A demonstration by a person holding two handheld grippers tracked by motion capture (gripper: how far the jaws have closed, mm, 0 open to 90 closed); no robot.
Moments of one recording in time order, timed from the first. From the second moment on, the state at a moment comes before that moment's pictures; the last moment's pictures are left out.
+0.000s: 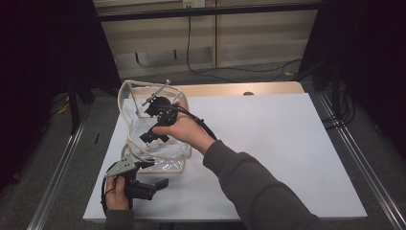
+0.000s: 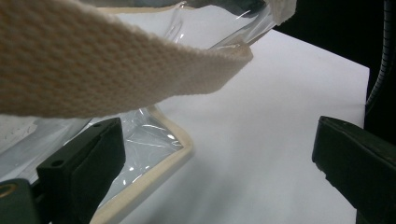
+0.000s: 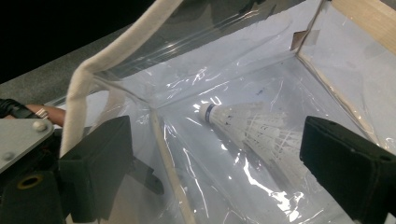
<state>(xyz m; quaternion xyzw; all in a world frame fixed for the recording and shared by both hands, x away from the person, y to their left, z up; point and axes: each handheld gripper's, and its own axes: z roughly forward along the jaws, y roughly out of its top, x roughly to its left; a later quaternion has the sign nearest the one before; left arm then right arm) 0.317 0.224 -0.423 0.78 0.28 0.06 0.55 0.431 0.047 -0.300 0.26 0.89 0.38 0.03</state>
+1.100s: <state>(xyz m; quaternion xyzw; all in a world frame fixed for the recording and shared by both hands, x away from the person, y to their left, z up) 0.317 0.222 -0.422 0.79 0.28 0.06 0.54 0.404 -0.006 -0.290 0.23 0.88 0.42 0.02</state>
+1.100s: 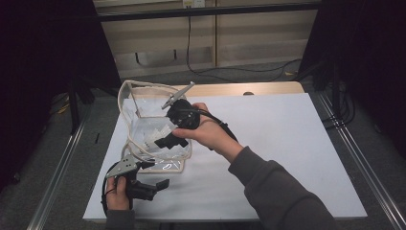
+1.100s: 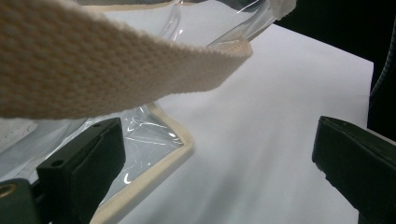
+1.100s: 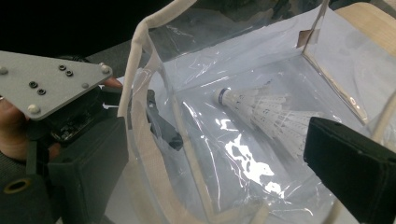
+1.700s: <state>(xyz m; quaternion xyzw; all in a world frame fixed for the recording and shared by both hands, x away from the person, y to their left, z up) 0.316 0.221 -0.423 0.79 0.29 0.06 0.54 0.397 -0.050 -0.288 0.22 0.88 0.42 0.03</state>
